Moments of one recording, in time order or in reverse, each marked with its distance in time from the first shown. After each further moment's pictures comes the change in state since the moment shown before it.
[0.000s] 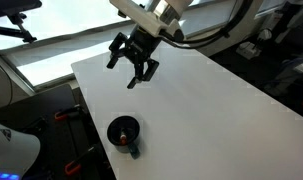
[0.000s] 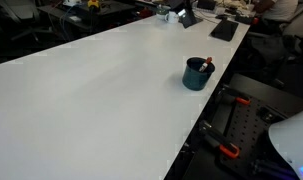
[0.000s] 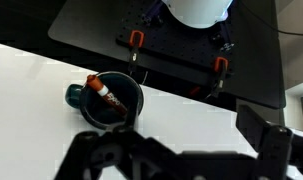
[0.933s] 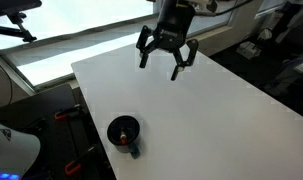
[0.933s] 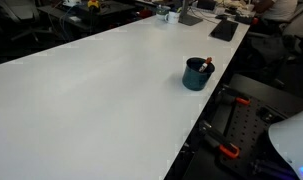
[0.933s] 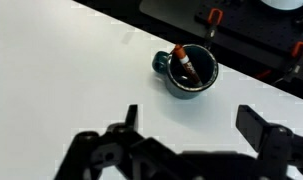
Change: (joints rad) arm 0.008 0.006 -0.009 0.128 -0.249 0.098 -0.084
